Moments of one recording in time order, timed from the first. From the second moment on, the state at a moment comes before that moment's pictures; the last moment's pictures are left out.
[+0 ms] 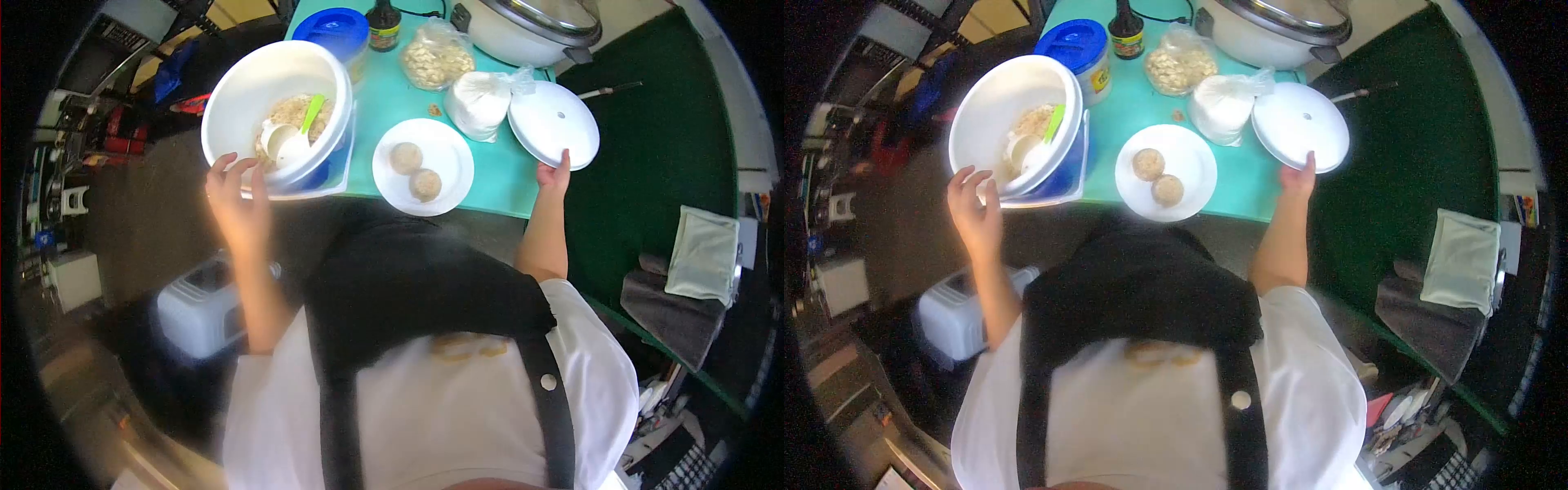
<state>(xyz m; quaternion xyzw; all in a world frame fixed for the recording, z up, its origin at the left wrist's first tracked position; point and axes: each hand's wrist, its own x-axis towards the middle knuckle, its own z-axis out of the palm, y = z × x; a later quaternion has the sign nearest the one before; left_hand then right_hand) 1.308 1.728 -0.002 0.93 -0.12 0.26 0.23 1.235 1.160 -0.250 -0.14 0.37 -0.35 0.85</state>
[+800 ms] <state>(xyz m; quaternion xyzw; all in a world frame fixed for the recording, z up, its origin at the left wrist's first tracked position) 1.401 1.798 0.007 0.53 0.00 -0.03 0.85 1.348 1.492 -0.035 -0.30 0.04 0.02 0.95</state>
